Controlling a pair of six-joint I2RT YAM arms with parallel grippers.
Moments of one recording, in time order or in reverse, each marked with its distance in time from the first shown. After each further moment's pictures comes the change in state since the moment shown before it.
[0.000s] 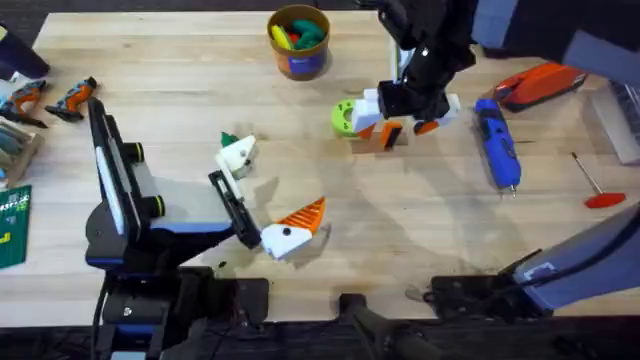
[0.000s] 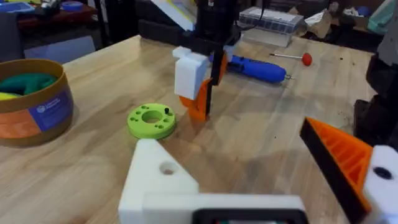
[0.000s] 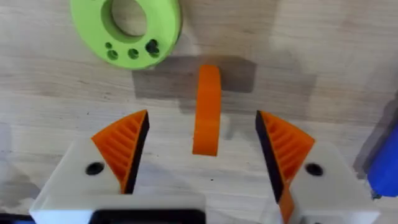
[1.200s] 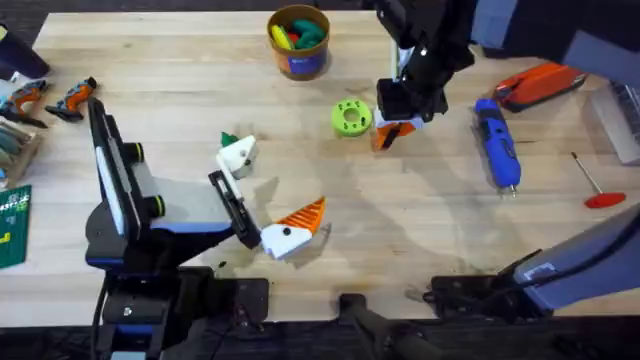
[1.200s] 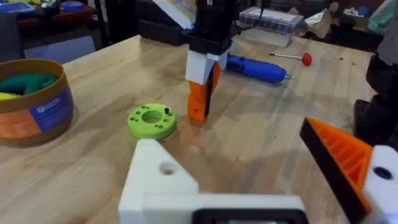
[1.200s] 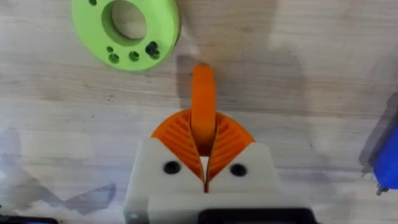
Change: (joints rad) left arm 0.000 0.000 0.000 0.000 0.000 0.000; right arm 0.005 -0.004 0.002 0.009 0.003 0.029
